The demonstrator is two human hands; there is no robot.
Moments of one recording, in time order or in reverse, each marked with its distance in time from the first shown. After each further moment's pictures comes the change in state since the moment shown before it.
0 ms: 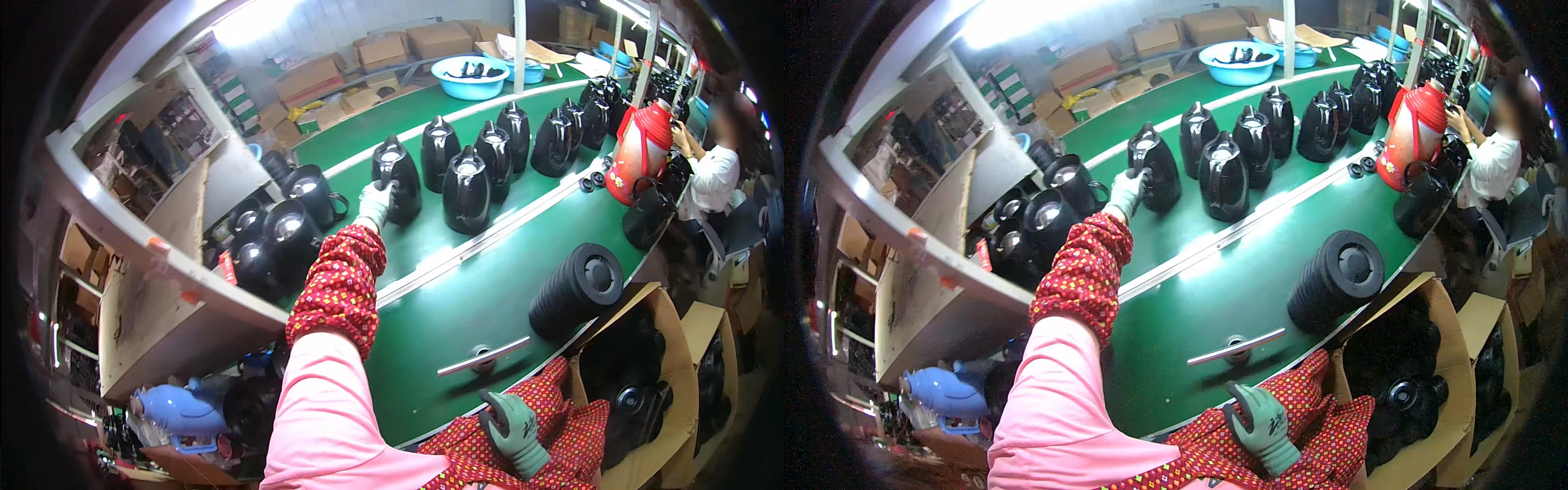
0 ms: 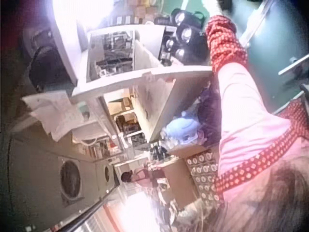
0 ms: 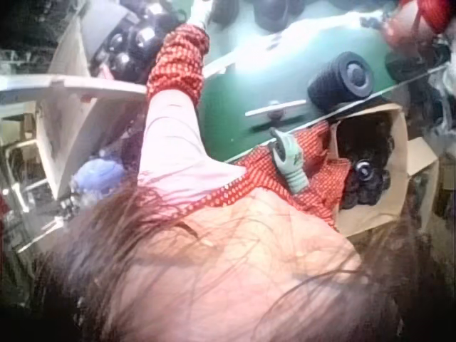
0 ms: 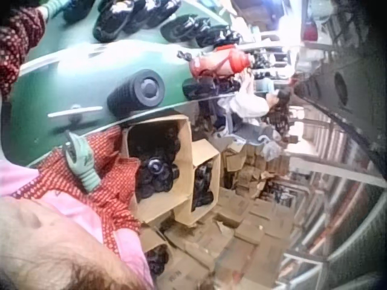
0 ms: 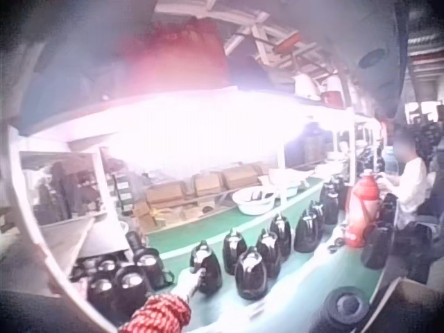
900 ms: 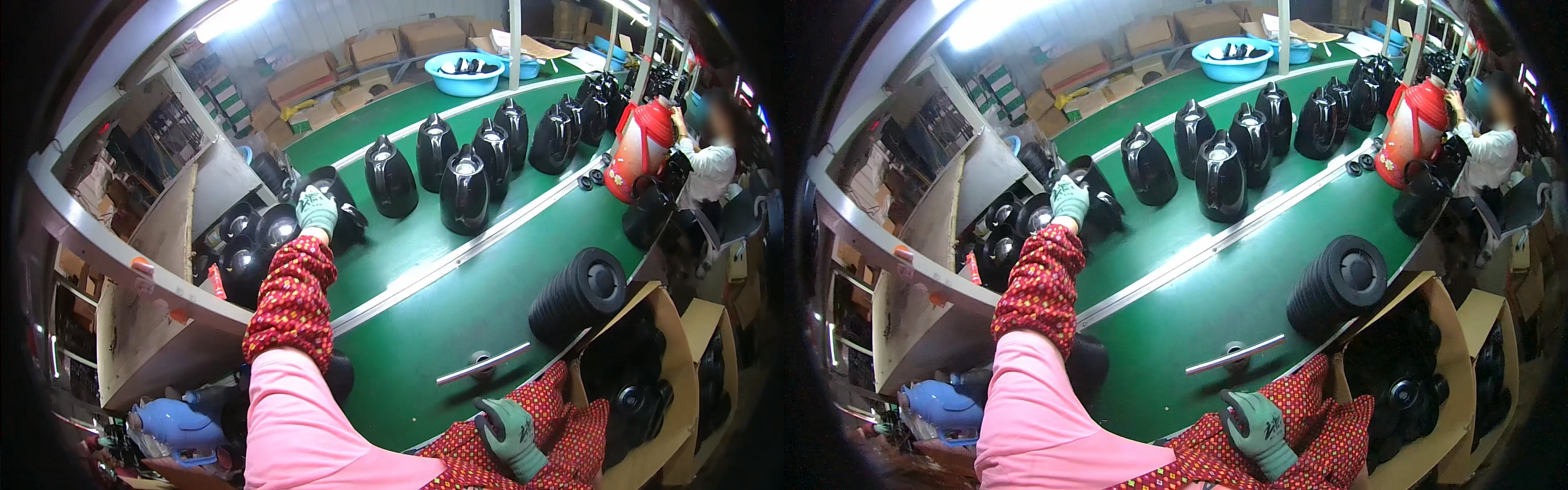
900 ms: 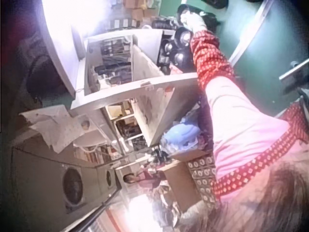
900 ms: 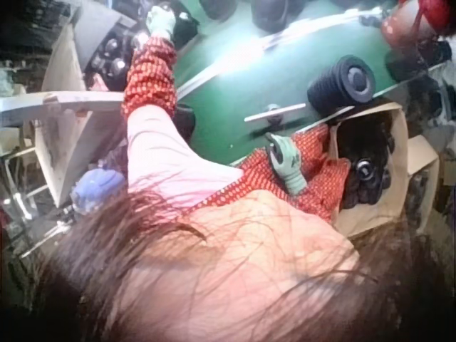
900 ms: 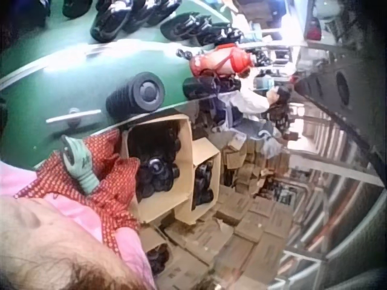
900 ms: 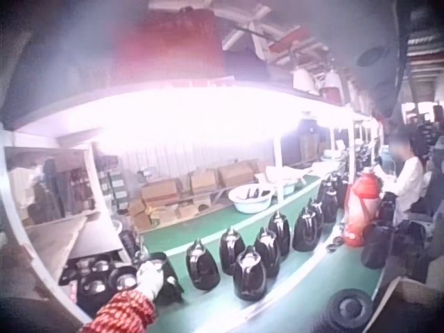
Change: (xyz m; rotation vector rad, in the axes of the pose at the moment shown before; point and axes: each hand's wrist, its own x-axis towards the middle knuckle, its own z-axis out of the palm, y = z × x) left_hand -0.016 0.025 -0.113 1.090 0.382 0.168; right_hand 0.007 -0.001 0.008 0.018 -0.041 0.031
